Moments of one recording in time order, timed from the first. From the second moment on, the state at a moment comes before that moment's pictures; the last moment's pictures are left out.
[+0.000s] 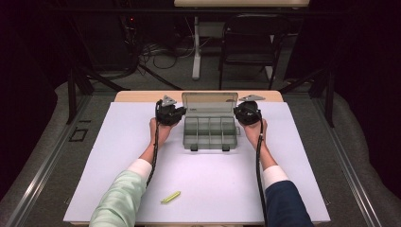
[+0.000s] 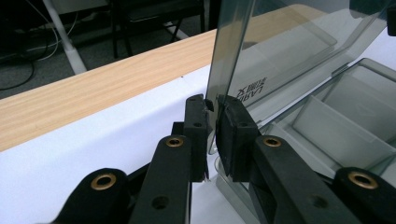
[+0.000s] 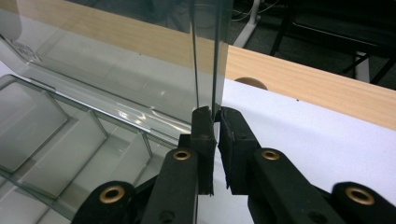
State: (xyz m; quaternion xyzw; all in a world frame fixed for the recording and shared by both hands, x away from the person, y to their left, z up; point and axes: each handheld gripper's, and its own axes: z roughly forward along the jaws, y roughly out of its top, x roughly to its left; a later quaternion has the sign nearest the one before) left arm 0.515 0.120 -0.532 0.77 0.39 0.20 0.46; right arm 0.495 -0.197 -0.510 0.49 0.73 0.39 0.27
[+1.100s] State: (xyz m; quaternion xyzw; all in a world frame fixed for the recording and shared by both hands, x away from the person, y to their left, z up) left arm 0.523 0.119 -0.540 0.77 0.43 0.20 0.42; right arm 0.498 -0.198 -0.525 0.49 0.75 0.37 0.25
